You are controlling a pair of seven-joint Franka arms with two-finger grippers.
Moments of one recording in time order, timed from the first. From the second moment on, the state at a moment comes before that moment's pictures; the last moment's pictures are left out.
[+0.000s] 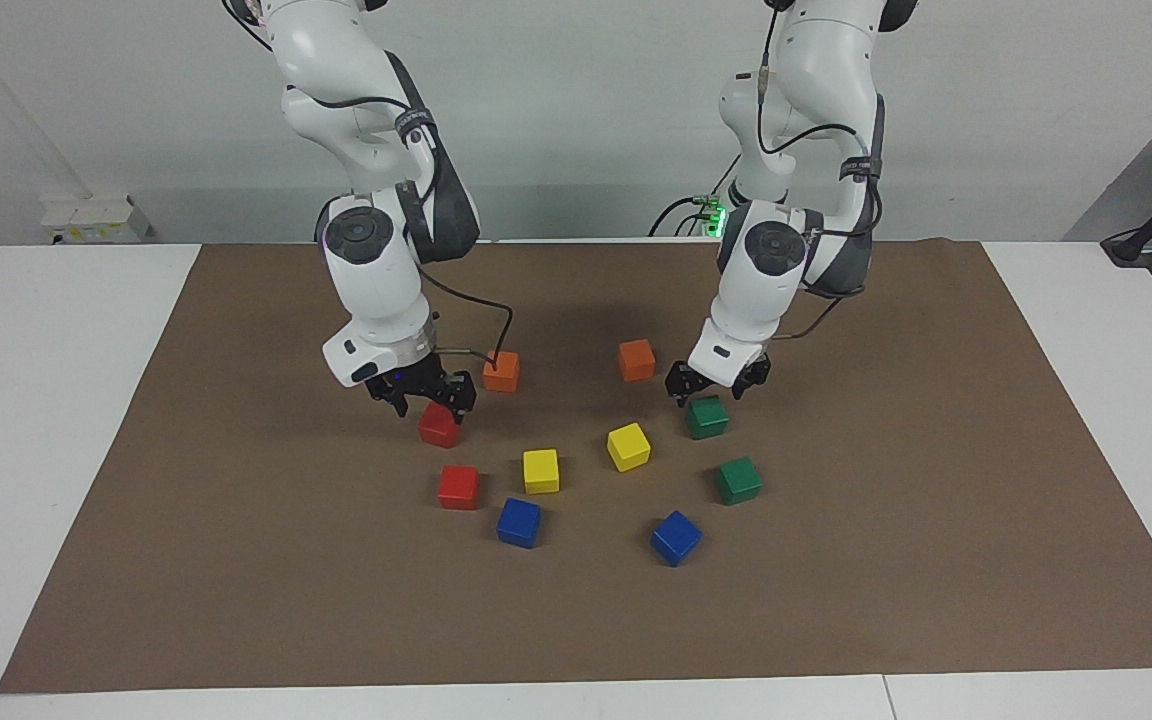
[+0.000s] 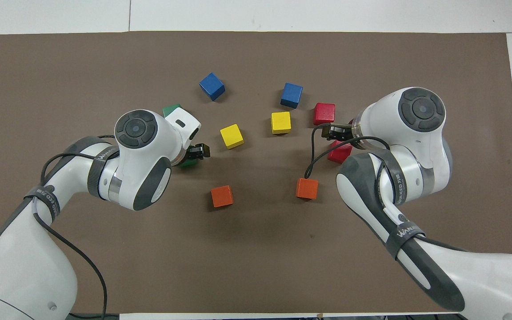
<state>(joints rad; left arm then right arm) -0.28 0.30 -0.16 -2.01 0.06 2.32 -0.50 0.20 0.23 0.07 -1.99 0.01 2.30 0.48</state>
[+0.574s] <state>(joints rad) -0.29 0.33 -0.16 -2.00 0.10 2.32 -0.49 0.20 0.23 0.07 -2.06 0.01 2.36 0.48</state>
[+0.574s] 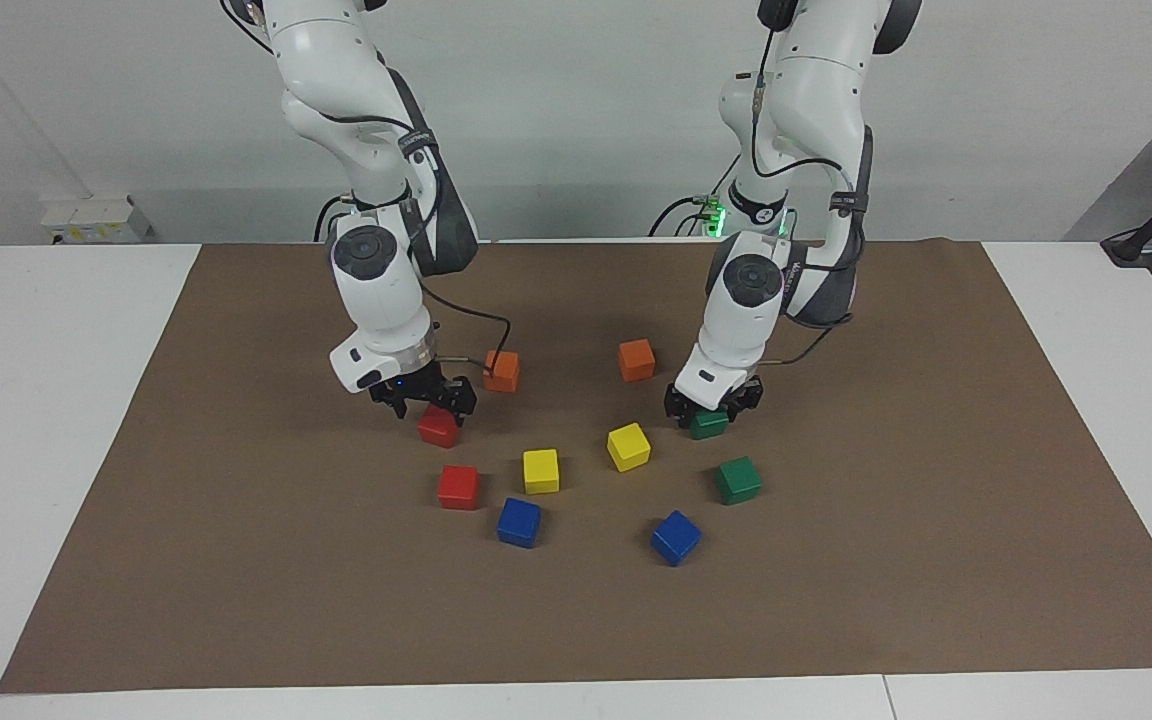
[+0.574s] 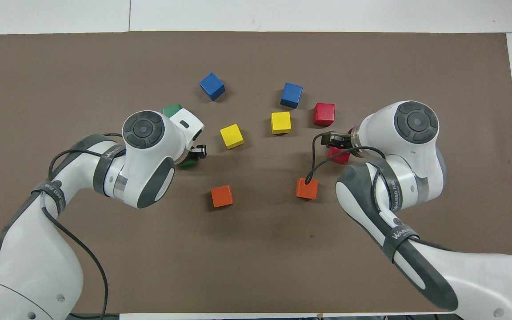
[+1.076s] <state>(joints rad) -0.19 0.28 -0.15 -1.94 0.10 2.22 -0.45 0.21 0.24 0.07 -2.10 0.01 2.42 0.48</state>
